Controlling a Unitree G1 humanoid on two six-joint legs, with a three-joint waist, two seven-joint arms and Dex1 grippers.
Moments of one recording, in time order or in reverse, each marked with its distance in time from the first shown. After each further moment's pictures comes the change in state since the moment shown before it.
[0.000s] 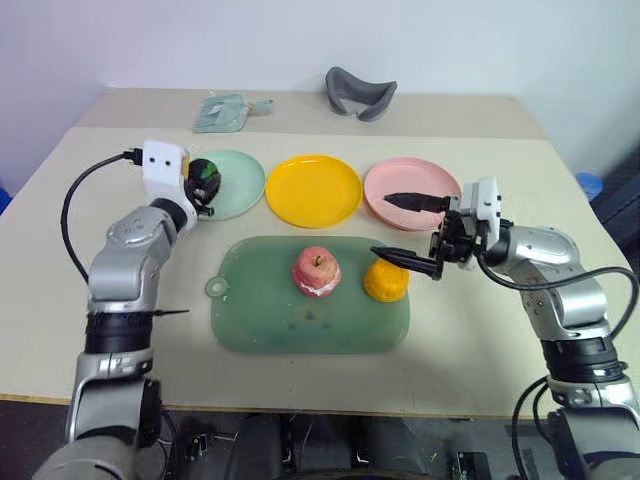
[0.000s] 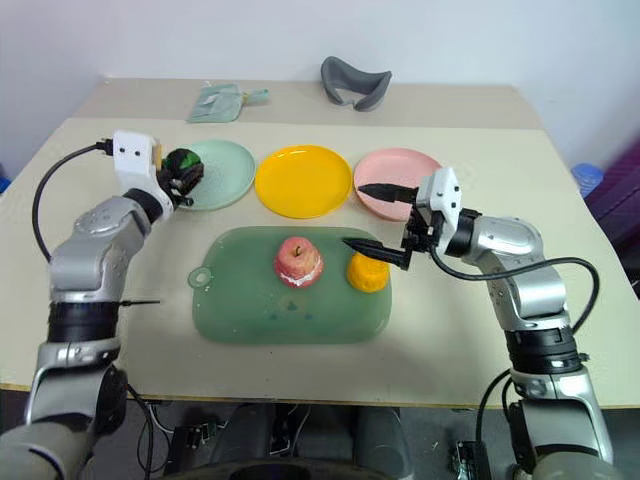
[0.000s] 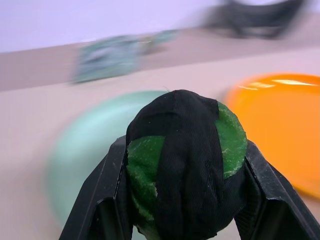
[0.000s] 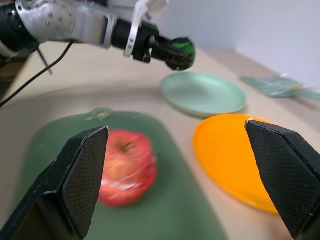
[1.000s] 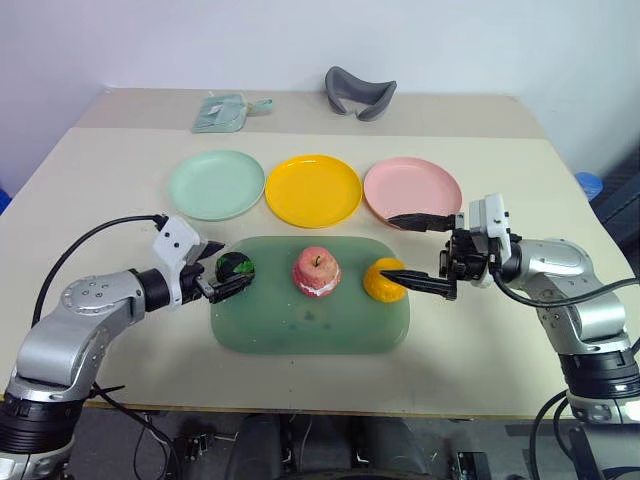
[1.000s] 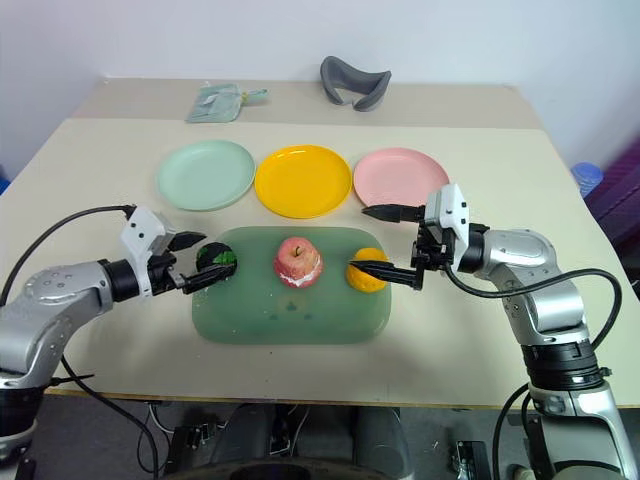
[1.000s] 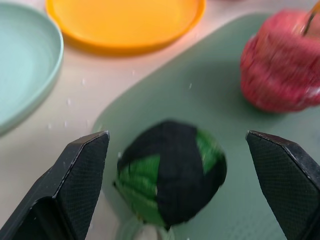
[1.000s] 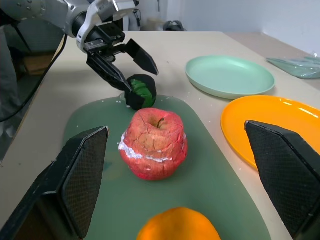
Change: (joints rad) left arm 0.520 0.325 -0.057 -0.575 -0.263 0.176 -0.507; right arm 0.119 -0.105 -0.014 -0.086 0.080 0.052 0.120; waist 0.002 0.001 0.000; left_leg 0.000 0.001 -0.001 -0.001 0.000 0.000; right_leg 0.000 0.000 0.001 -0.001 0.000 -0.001
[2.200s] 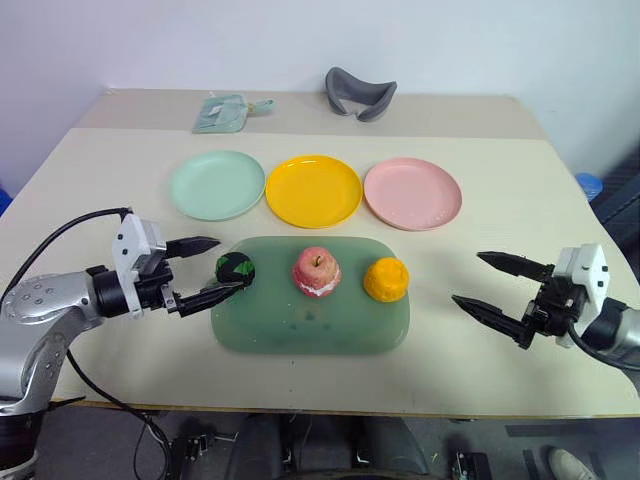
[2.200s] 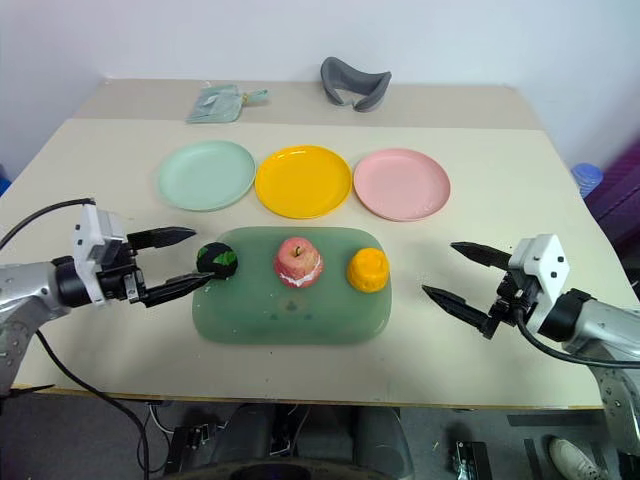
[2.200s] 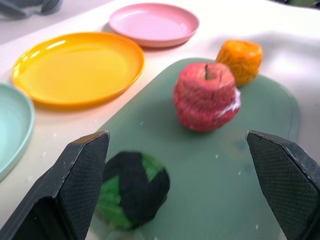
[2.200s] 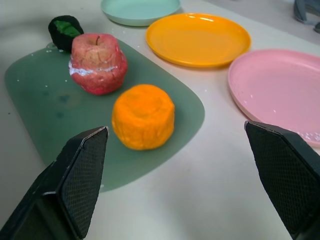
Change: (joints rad) left arm 0.073 0.073 0.177 0.020 -0.163 -0.231 -0.299; right arm 0.527 -0.124 -0.390 -0.284 0.084 0.118 -0.220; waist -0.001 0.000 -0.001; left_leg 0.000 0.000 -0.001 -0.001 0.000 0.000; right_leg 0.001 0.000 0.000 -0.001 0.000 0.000
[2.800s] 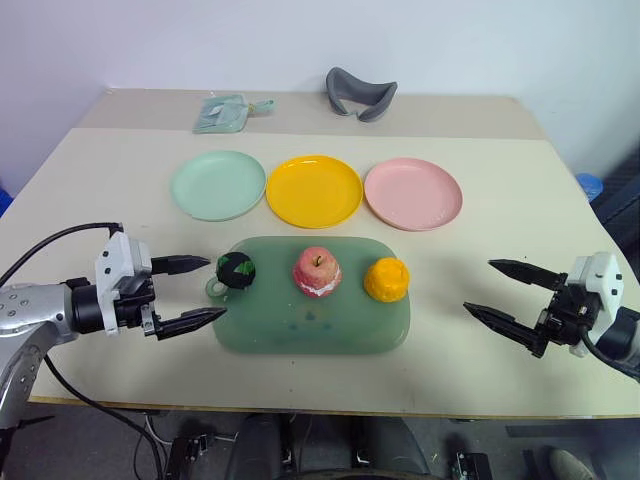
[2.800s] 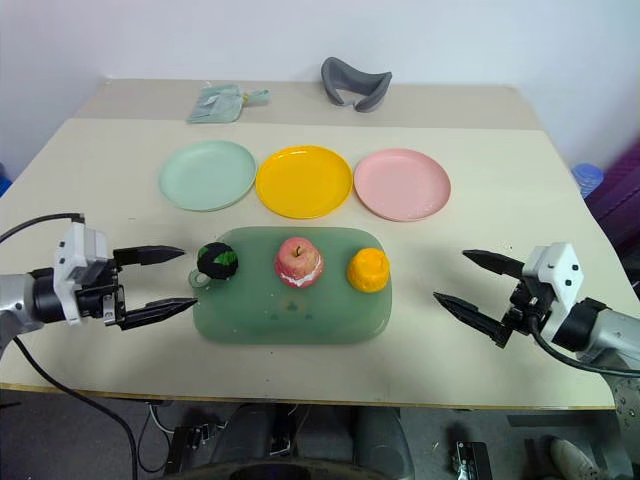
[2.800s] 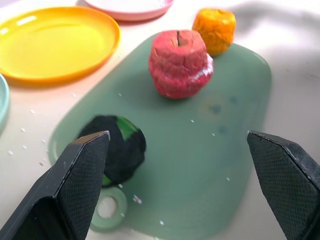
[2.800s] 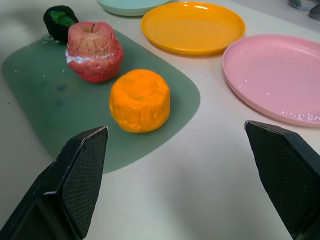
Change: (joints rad) left arm 0.120 0.097 0.057 0.001 0.000 -0.051 -0.128; right arm 0.078 -0.016 -0.062 0.019 0.016 -0.009 0.033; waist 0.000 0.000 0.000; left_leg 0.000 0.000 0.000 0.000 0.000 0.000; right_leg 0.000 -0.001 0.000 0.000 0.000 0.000
